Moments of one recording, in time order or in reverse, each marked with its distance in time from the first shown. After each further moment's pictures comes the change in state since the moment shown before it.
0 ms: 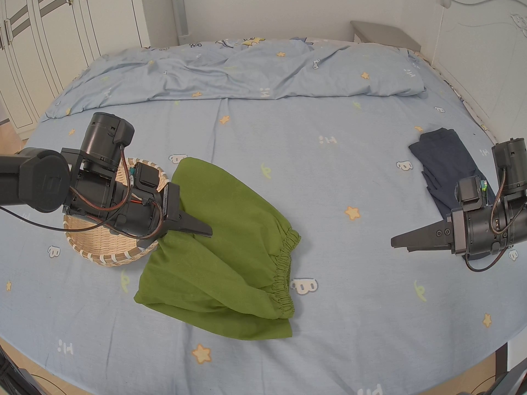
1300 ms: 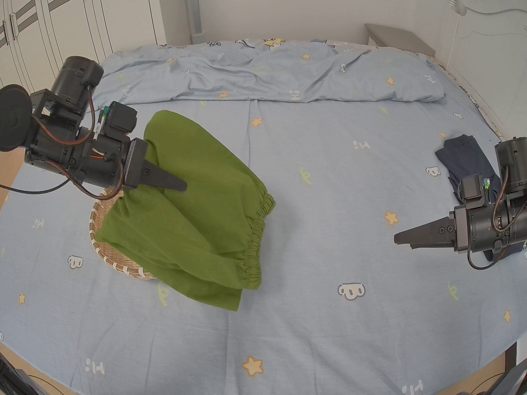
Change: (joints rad) left arm 0.049 -0.051 -0.330 0.344 0.001 0.470; right arm -0.015 -0.009 -0.001 0.000 -0.007 0.000
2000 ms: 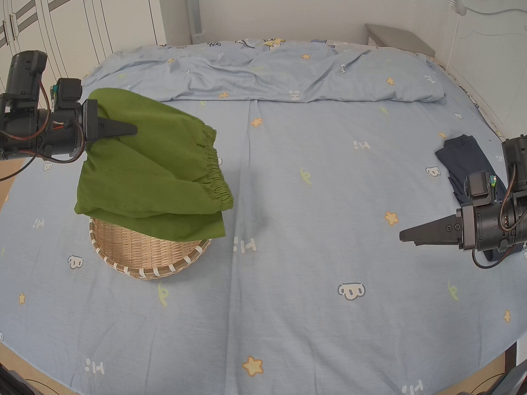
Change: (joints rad) left arm 0.220 -0.101 0.122 -0.369 0.001 -0.144; right arm 0.000 -0.036 0.002 0.003 0.001 -0.001
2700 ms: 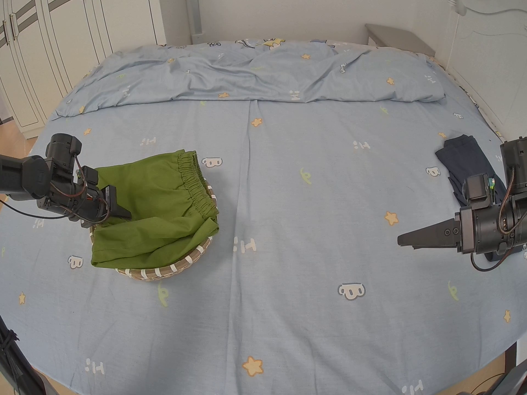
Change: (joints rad) left arm 0.150 0.318 0.127 0.004 0.163 -0.010; right arm 0.013 0.001 0.010 -0.002 0.003 0.000
